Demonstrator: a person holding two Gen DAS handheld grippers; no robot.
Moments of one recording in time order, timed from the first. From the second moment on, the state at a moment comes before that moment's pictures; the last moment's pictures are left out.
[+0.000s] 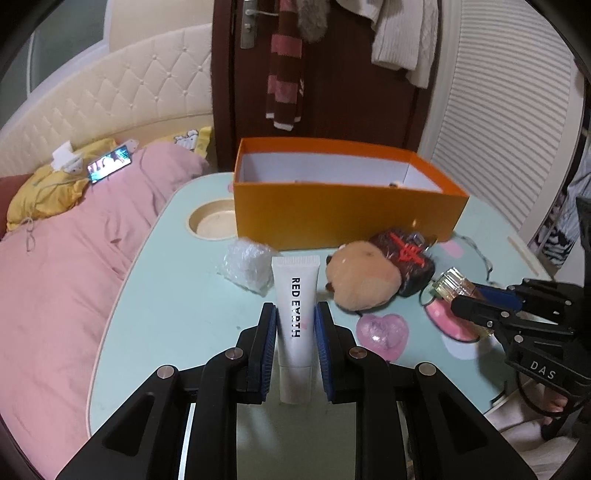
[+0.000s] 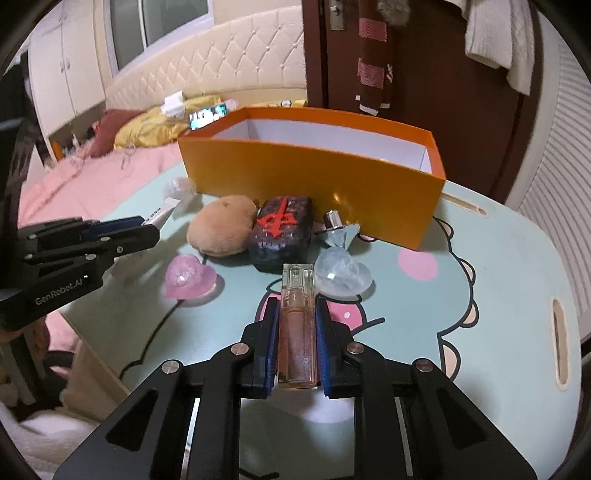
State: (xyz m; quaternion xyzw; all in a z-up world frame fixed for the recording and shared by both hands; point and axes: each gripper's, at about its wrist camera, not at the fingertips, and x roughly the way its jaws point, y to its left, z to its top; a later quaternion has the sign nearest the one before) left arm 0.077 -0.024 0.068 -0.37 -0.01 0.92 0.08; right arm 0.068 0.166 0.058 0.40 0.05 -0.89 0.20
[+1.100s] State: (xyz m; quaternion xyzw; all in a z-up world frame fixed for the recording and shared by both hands) left arm 0.028 -0.084 0.069 -0.40 -0.10 0.91 0.05; right arm -0.007 0.183 0.121 0.35 -0.04 -0.91 0.21
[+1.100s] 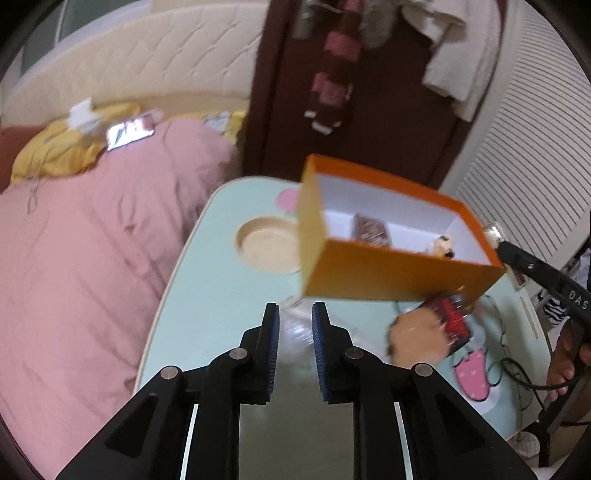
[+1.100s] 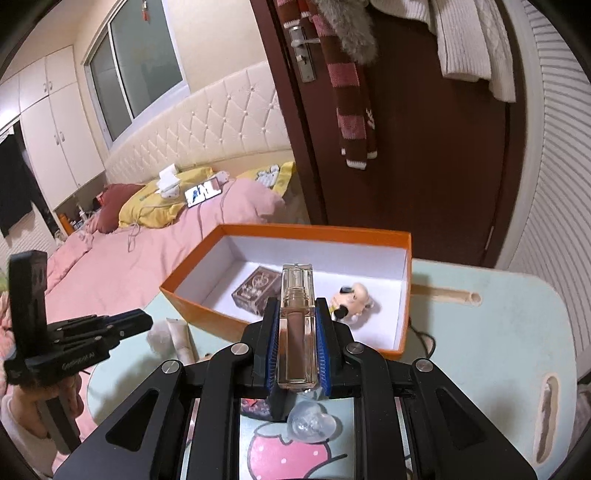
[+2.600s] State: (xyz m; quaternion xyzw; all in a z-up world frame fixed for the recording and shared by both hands) left arm -0.057 -0.004 0.104 -0.35 -0.08 0.92 0.14; right arm -0.041 0.170 0.113 0.35 -0.04 -0.91 0.21
